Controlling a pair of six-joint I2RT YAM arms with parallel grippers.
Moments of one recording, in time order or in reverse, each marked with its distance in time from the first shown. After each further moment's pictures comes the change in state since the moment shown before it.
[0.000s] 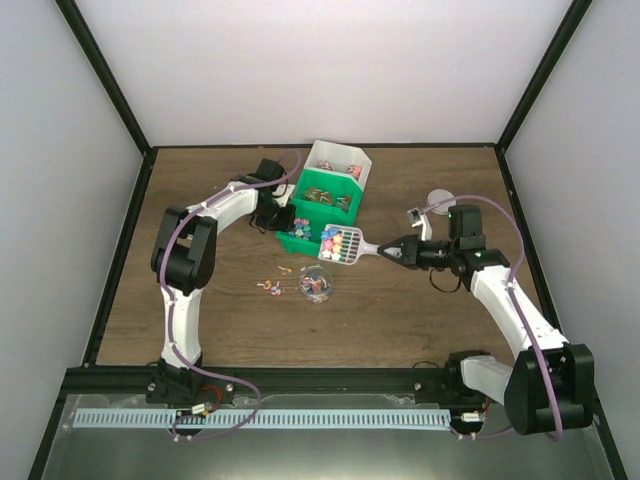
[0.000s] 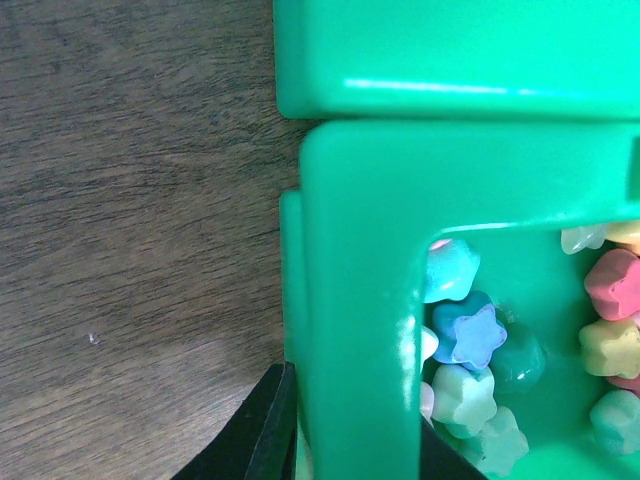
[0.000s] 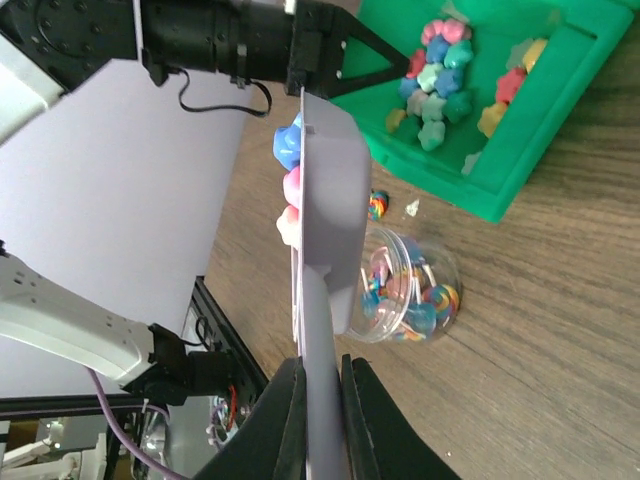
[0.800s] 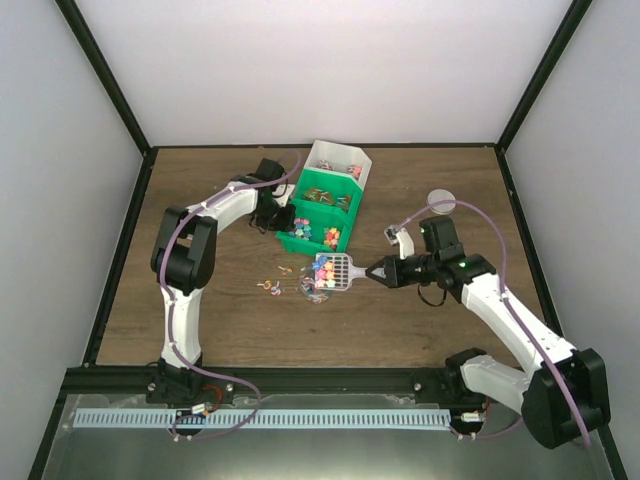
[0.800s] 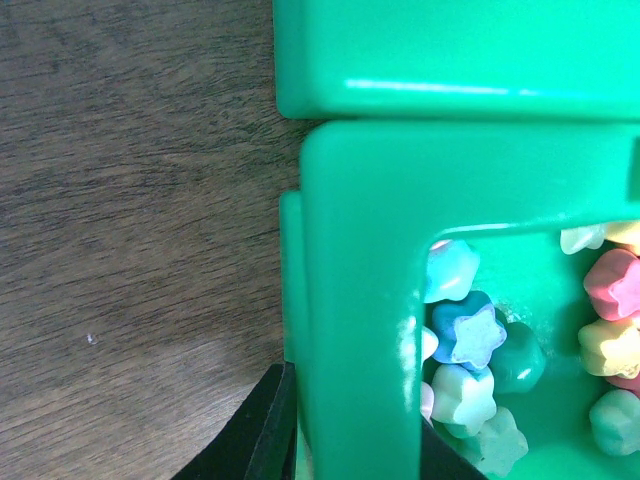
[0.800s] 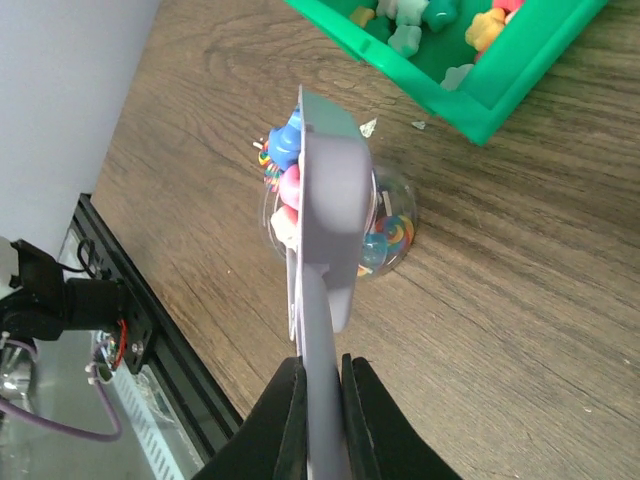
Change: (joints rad) left arm 0.000 0.002 0.000 0.000 0.006 -0.003; right arm 0.233 -0.056 -0.023 -0.143 0.280 -0.145
